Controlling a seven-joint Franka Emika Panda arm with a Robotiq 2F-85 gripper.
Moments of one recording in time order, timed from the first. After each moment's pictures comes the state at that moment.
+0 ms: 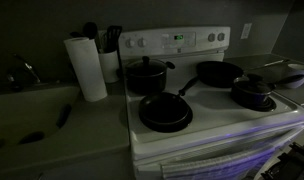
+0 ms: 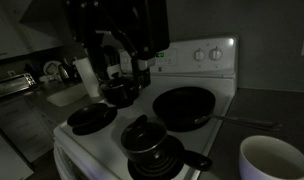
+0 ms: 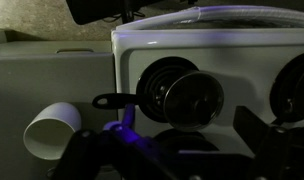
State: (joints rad) arm -0.17 -0.70 -0.34 -2.28 -0.03 1.59 -0.15
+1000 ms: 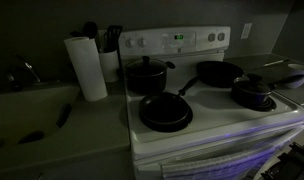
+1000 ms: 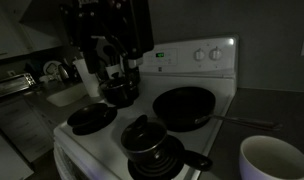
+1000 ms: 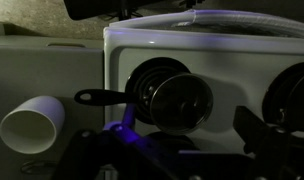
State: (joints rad) arm -0.14 -0.67 -0.28 -2.28 -0.01 1.60 -0.16
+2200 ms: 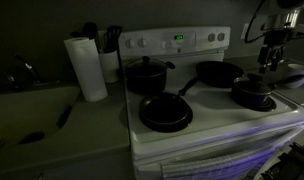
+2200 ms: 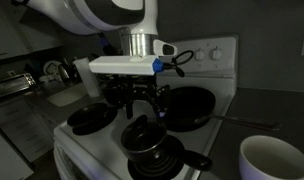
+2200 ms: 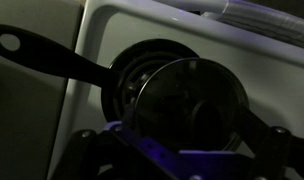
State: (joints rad) arm -0.07 -0.21 -0.20 -2.30 0.01 1.89 -0.27
